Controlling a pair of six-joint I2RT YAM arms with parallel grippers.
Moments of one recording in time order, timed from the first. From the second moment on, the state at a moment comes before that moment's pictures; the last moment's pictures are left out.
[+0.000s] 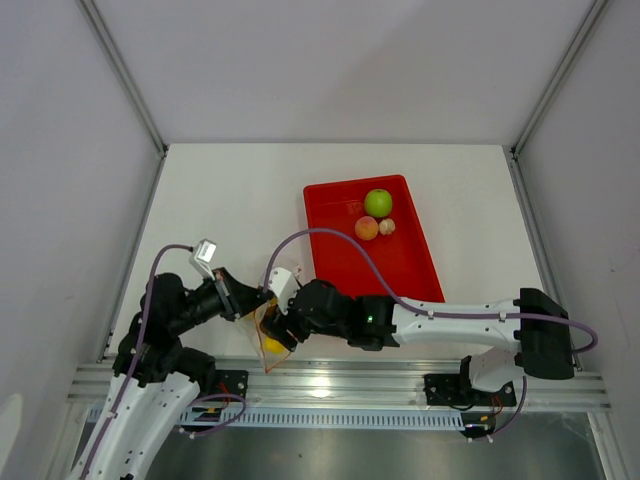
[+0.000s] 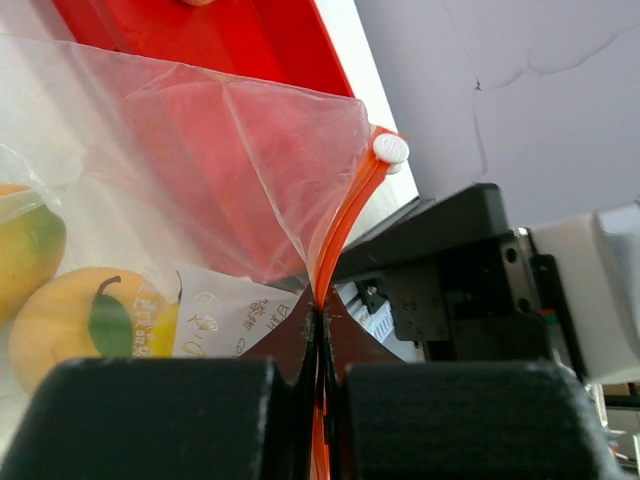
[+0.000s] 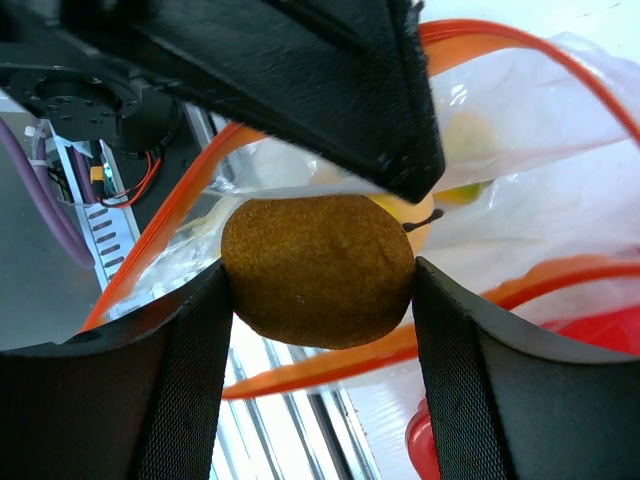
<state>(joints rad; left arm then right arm) -0.33 0.31 0.56 -0.55 0.55 -0.78 1.39 1.48 1.09 -0.11 0.14 0.14</state>
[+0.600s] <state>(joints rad) -0.33 0.28 0.58 -0.57 0.58 -0.80 1.39 1.48 1.10 -0.10 0.28 0.16</state>
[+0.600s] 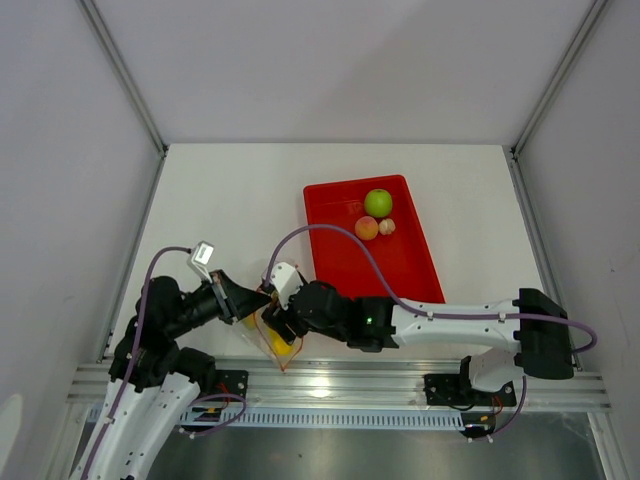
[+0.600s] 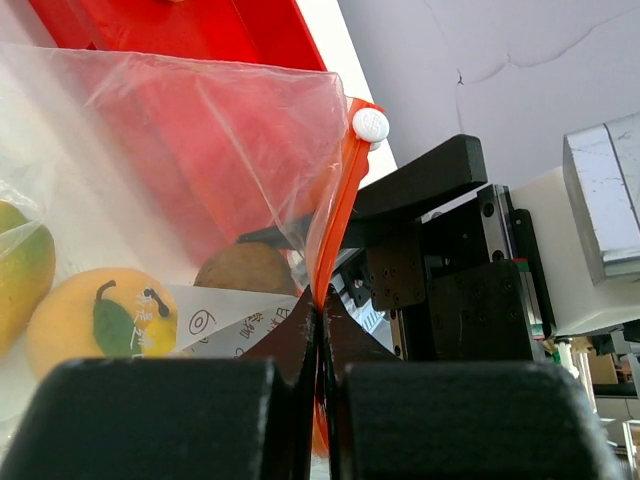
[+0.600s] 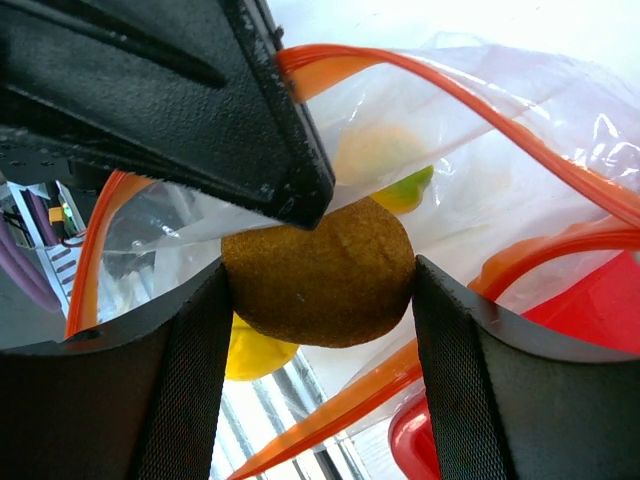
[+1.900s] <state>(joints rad) -0.33 0.31 0.57 -0.55 0.58 -0.81 1.30 1.21 1.06 -0.23 0.55 0.31</state>
